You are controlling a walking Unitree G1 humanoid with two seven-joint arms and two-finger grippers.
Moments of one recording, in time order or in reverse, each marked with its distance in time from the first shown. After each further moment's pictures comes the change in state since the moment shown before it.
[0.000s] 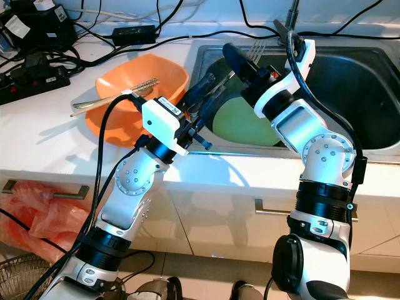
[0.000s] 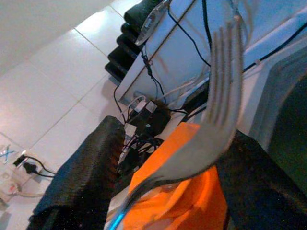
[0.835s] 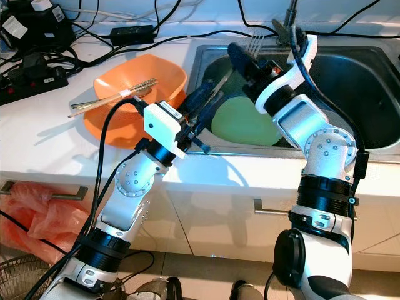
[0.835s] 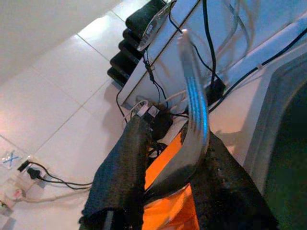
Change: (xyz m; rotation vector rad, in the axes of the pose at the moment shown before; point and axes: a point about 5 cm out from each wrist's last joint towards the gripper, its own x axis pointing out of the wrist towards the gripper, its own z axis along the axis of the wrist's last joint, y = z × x) left arm -0.006 0.000 -0.012 -0.002 0.058 -0.006; right arm 0.004 0.001 0.006 0.011 -0.004 0.002
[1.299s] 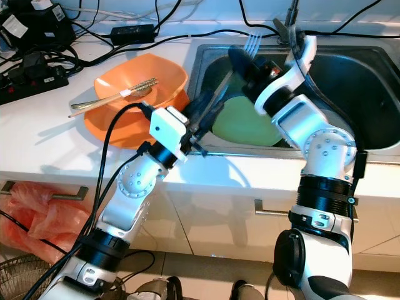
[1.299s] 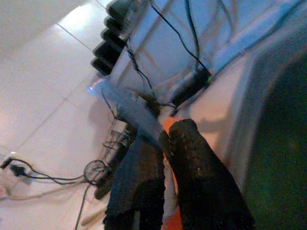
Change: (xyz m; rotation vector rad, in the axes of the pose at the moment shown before) left arm 0.003 0.001 -0.002 0.024 0.024 0.000; right arm -0.001 -0.010 -0.007 0.008 0.031 -0.058
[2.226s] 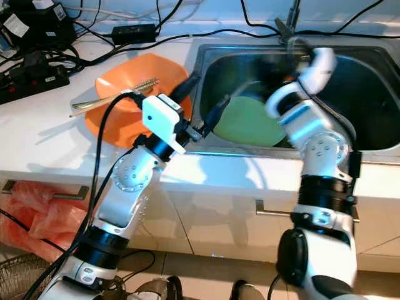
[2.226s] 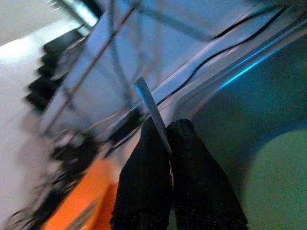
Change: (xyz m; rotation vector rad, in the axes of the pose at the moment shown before) left arm -0.002 0.009 0.003 -0.047 0.030 0.037; right arm -0.007 -0.035 0.024 -0.152 -0.203 -0.269
